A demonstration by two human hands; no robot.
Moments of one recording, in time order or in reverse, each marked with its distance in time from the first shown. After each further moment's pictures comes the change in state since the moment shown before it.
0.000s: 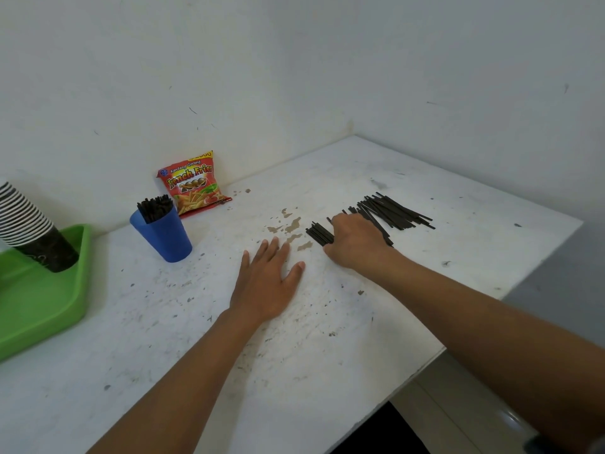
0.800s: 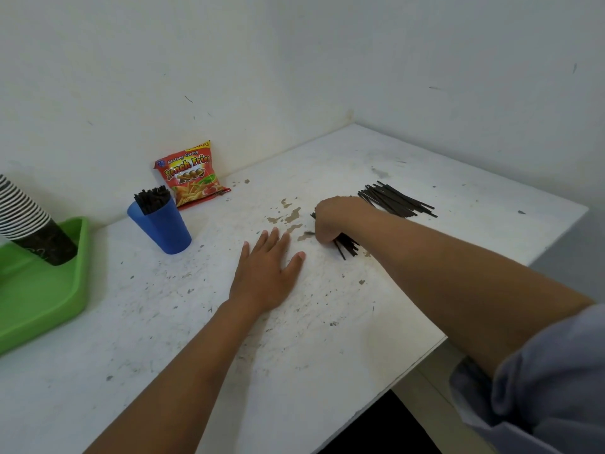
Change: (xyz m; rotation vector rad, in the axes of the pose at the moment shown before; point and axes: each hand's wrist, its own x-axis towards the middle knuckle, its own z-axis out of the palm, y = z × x) left_hand -0.003 0.001 -0.004 -0.002 0.008 0.018; right_hand 0.023 -0.037 -0.032 -0.487 -0.448 -0.138
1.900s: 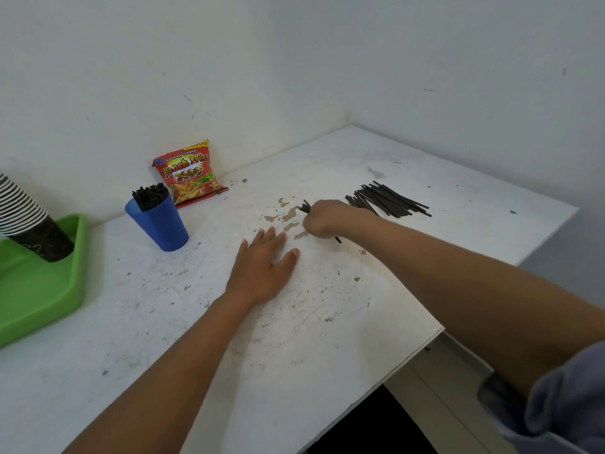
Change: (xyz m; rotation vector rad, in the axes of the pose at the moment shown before) left_hand -0.003 0.005 -0.012 -0.218 -0.013 -0.042; right_hand -0.006 0.000 0.010 0.499 0.085 -0.007
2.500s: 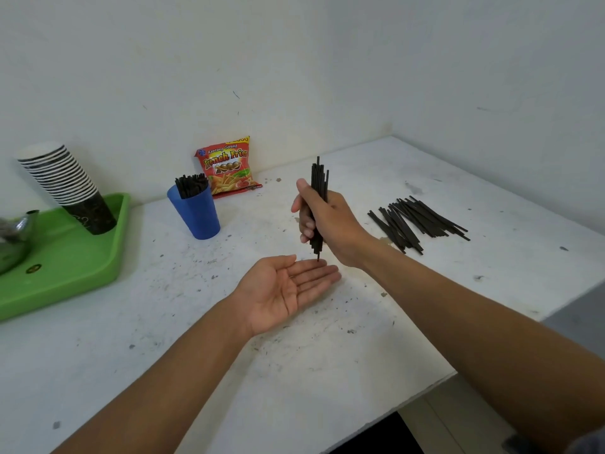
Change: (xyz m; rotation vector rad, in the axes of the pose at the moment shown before) left_hand -0.051 0.024 -0.039 -1.913 -0.438 -0.575; right_hand 0.000 -0.037 0.028 1.379 0.089 -0.508
